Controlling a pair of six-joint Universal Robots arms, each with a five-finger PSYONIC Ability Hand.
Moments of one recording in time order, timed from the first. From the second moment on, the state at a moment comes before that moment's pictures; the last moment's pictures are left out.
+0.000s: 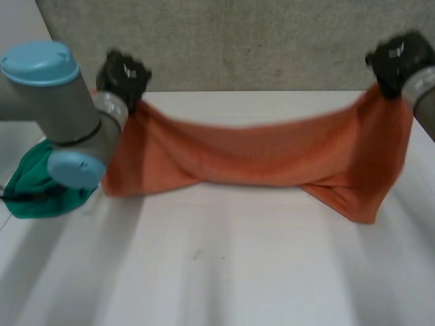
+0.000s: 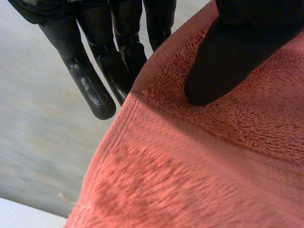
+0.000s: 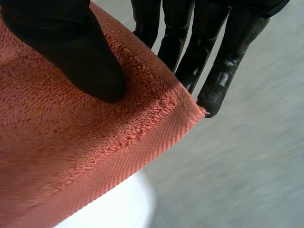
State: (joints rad) left arm 4.30 -2.24 -0.88 3.24 -1.62 3.98; right arm 1.74 -1.00 0.89 0.04 1.45 2.38; left_hand 1.14 1.20 1.19 1.20 0.97; right_hand 0.98 1.18 1.18 1.19 0.99
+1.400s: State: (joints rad) left arm 4.30 -1.66 -2.00 3.10 -1.71 4.06; right arm 1.44 -1.47 1.78 0.43 1.28 1.94; left_hand 1.14 1.20 1.19 1.20 0.97; right_hand 0.98 1.18 1.18 1.19 0.99
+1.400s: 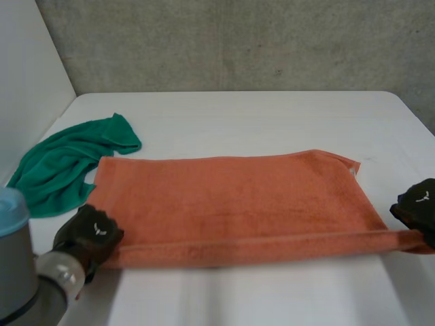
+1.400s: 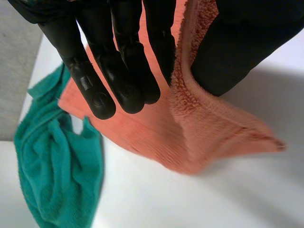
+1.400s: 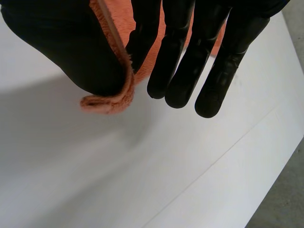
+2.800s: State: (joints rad) left arm 4.24 -2.17 -1.59 3.73 -1.72 3.89; right arm 1.72 -1.01 1.47 -0.30 1.30 2.45; left_hand 1.14 1.20 1.20 1.20 0.97; right_hand 0.98 1.18 1.18 1.19 1.00
